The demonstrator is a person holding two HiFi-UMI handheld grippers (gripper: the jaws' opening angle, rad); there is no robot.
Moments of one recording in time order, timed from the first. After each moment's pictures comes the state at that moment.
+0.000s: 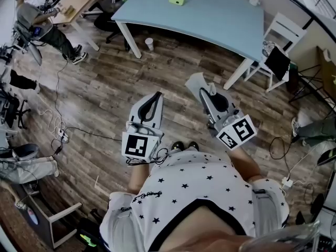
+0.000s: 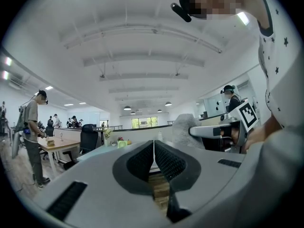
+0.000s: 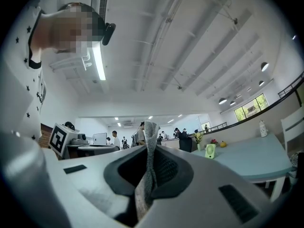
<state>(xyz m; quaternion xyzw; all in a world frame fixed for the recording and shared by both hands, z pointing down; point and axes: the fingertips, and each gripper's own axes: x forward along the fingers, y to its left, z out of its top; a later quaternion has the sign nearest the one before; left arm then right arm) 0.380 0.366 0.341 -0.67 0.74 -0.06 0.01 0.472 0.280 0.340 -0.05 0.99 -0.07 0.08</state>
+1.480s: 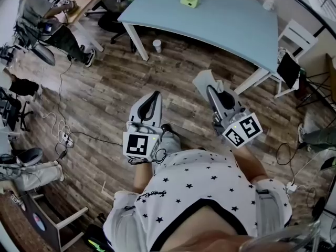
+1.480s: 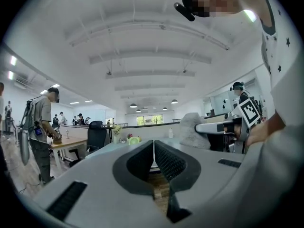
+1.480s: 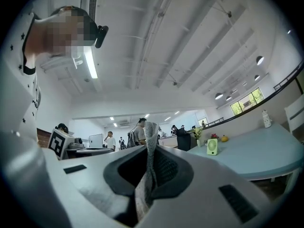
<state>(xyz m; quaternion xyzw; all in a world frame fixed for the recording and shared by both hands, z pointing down) 0.253 0.344 0.362 -0.64 0.76 -0.06 -0.01 0.366 0.235 0.361 -0.07 0.99 -0.10 0.07</state>
